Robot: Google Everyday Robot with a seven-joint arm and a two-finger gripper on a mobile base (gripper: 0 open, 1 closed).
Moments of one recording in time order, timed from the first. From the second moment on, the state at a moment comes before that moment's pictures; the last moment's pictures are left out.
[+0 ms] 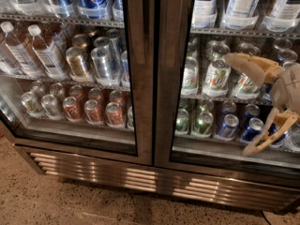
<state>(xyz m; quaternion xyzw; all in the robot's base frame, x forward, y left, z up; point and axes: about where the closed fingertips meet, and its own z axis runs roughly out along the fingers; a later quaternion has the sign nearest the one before) 0.400 -0.153 0.960 -0.60 0.50 0.33 0.52</state>
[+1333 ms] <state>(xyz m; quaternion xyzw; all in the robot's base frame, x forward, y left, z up) 0.420 -0.150 0.993 -0.60 0.52 0.32 0.52</state>
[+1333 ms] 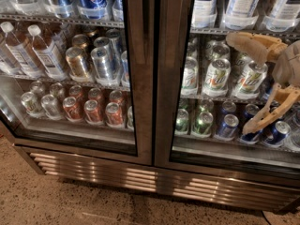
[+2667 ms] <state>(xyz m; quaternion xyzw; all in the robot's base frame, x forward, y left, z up) 0.438 -0.150 1.004 -0.59 0.53 0.32 0.51</state>
